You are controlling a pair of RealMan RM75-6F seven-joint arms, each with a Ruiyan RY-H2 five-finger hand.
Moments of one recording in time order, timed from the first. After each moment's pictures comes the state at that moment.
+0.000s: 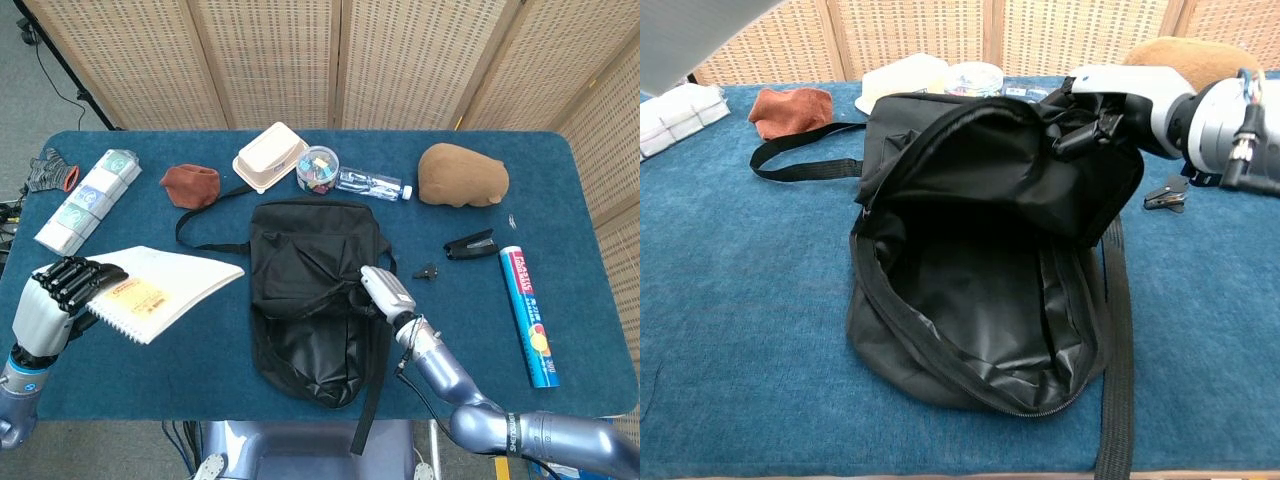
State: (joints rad) left arm -0.43 -1.59 -0.12 -0.71 1.80 2.07 -0.53; right arm 0.74 -1.45 0.33 -1.80 -0.83 0.85 -0.04
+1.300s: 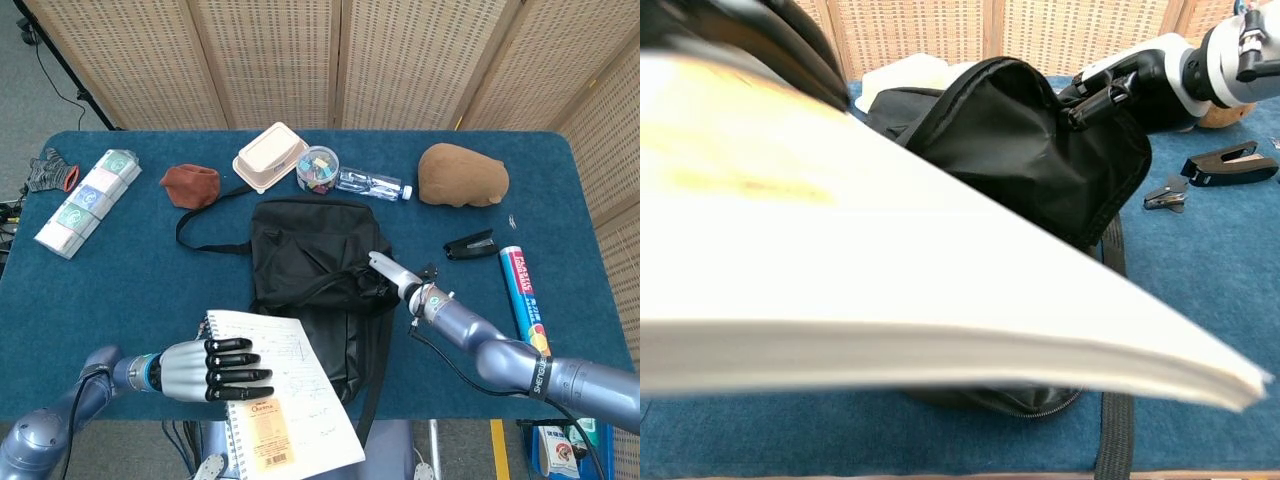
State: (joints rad) left arm -0.77 -1.95 -0.04 -0.42 2.19 2.20 -0.51; right arm 0.95 -1.19 0.35 -1.67 -0.58 0.32 0.29
